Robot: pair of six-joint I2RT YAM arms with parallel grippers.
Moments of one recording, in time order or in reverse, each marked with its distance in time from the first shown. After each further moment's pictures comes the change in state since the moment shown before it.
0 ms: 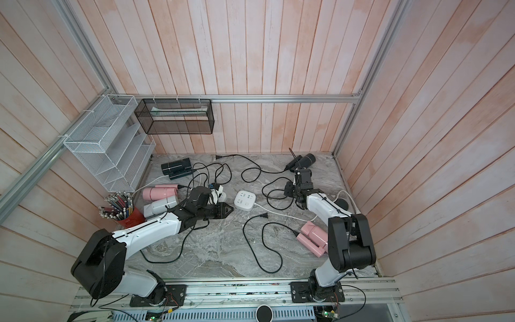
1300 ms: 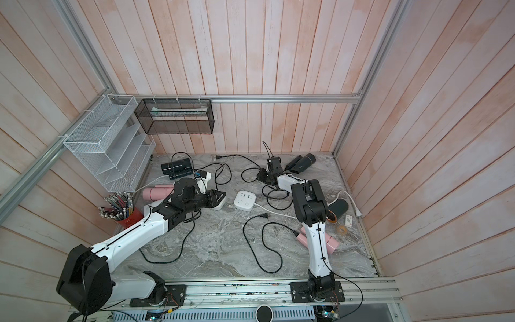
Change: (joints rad) left arm 0.077 -0.134 0.023 0.029 -0.001 0.024; right arm 0.146 0.734 0.650 0.100 -0.176 0.251
